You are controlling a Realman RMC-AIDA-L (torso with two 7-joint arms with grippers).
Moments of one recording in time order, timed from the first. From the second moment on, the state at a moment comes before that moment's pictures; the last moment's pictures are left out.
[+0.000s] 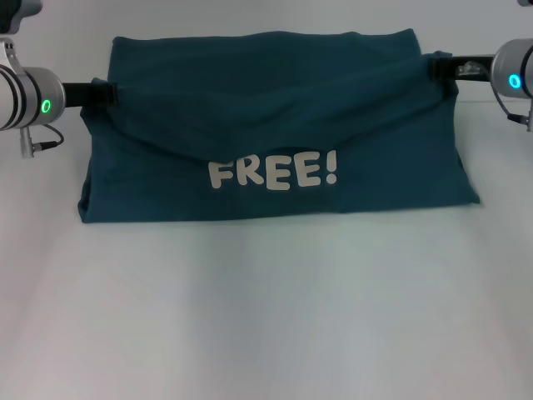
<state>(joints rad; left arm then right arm) -0.87 -2.04 0.83 0.59 2.54 0.55 -2.47 0.91 2.04 -0.89 -0.57 -2.48 -0.52 2.43</state>
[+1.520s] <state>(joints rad) -0.52 -2.07 0.70 0.84 2.12 0.97 -2.45 0.53 1.99 -0.72 -0.71 -1.92 -1.20 2.24</state>
